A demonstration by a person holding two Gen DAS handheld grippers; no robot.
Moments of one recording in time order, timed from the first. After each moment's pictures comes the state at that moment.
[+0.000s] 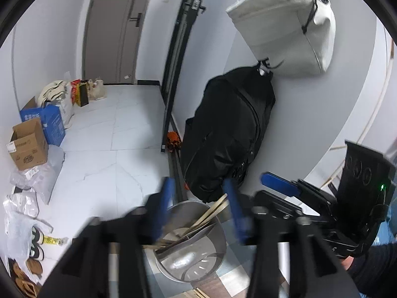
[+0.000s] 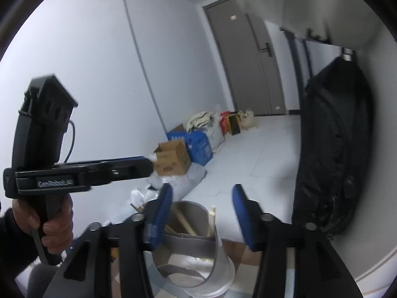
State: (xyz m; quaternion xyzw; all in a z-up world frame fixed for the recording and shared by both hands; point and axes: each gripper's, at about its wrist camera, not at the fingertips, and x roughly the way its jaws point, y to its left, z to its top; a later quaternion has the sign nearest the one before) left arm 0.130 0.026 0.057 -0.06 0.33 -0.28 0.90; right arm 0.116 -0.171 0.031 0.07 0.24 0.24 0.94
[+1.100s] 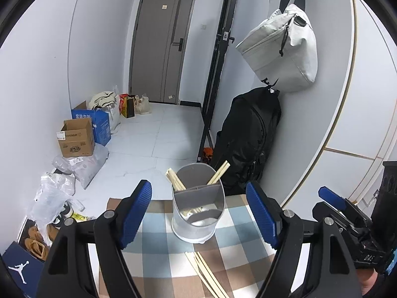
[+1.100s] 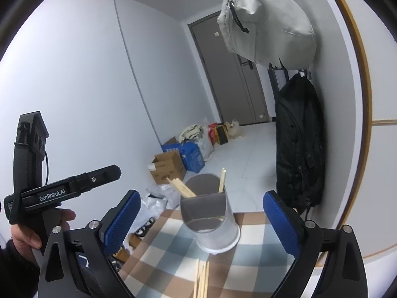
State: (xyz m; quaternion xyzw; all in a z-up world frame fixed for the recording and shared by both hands) left arm -0.003 0.034 0.066 -0.07 0.28 -0.15 0.95; right arm -0.029 -0.188 0.059 0.09 0.21 0.19 0.95
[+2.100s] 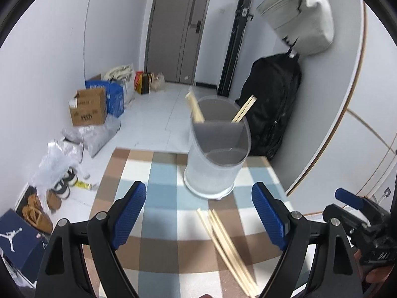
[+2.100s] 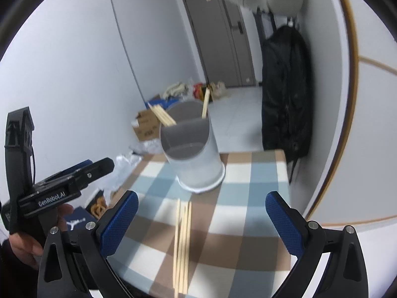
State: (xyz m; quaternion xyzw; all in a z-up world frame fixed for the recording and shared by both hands) left arm -0.024 0.039 -0.039 -0.08 0.32 -0.10 0.94; right arm -0.049 -0.180 -0.024 0.04 0.33 0.16 0.93
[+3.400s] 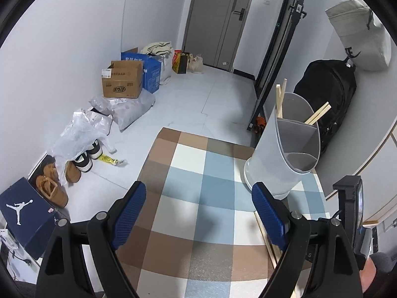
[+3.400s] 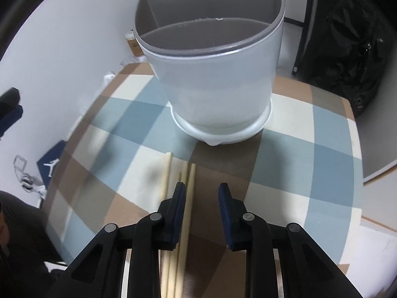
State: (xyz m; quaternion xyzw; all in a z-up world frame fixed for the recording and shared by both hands) left arm 0.014 0.111 -0.064 -0.13 0.37 -0.02 0.92; right arm 0.064 -0.097 -0.150 -0.06 0.53 0.18 0.83
